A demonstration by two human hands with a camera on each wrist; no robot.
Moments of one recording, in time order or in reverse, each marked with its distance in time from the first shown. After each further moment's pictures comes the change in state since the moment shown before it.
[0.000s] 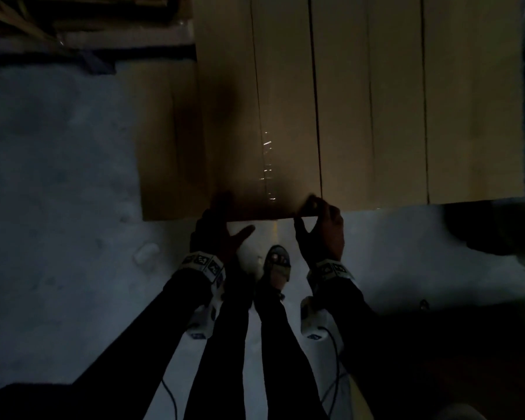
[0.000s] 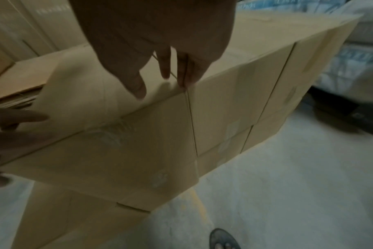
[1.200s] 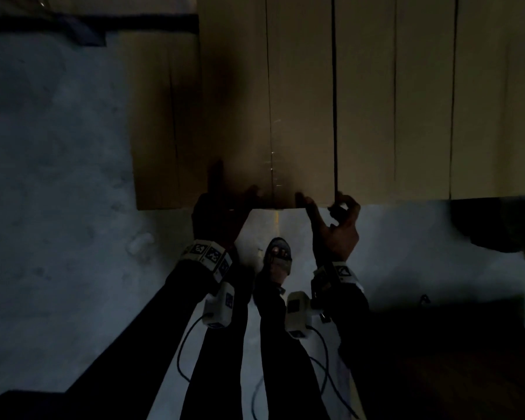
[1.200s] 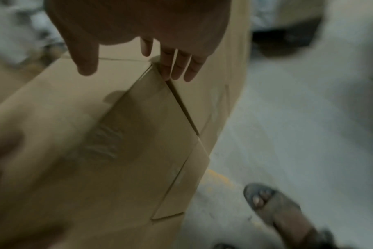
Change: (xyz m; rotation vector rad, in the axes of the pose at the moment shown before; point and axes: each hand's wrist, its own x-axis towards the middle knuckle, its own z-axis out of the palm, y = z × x) left_hand 0.032 0.009 0.002 -0.137 0.129 -0.104; right_hand -0.013 -0.013 0.016 0.522 0.227 0.255
